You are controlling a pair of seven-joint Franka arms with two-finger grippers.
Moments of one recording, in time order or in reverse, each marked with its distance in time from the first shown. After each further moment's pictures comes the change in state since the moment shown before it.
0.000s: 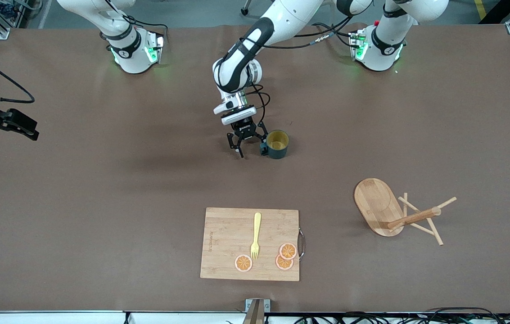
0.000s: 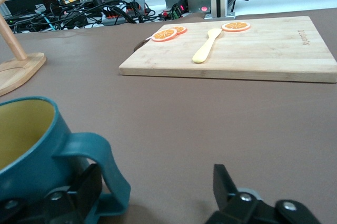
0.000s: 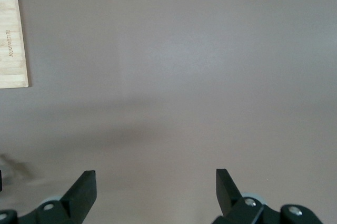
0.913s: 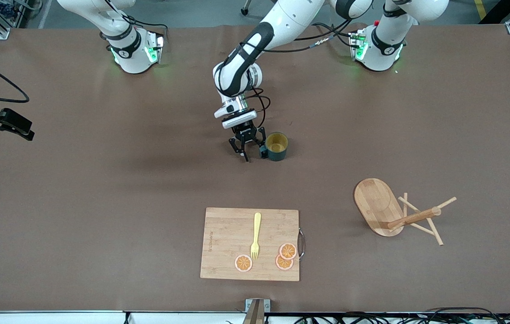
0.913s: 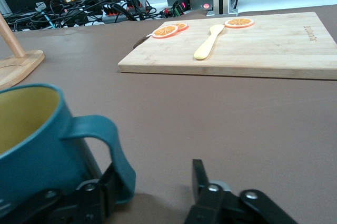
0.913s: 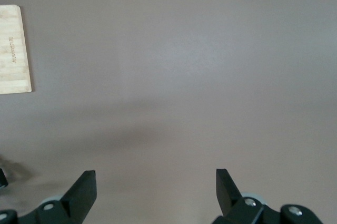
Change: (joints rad) left arm 0.009 0.030 0.003 0.024 0.000 0.002 0.000; right arm -0.029 0.000 -0.009 0.008 0.039 0.001 -0.001
